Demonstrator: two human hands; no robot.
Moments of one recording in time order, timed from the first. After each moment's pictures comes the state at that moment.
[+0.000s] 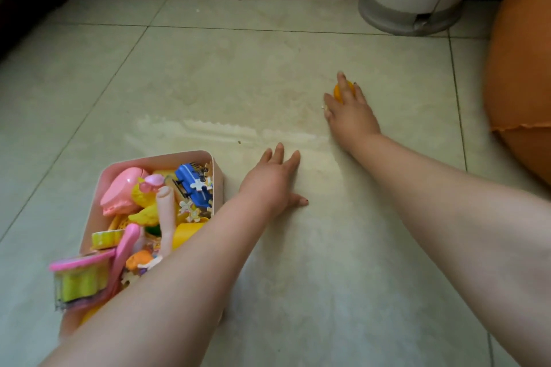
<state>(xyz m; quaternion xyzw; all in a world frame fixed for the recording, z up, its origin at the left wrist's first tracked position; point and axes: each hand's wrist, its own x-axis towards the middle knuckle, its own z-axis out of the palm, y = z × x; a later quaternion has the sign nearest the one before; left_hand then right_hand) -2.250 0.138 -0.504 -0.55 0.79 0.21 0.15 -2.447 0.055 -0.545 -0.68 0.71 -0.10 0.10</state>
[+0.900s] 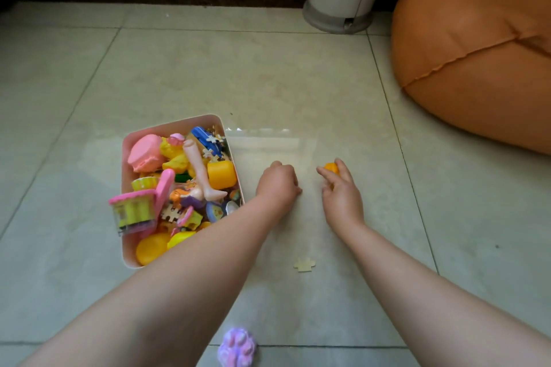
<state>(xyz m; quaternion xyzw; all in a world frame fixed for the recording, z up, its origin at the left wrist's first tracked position) -2.222 0.263 -0.498 -0.54 0.78 0.30 0.01 -2.333 0.345 -0.511 -0.40 0.82 -0.31 0.25</state>
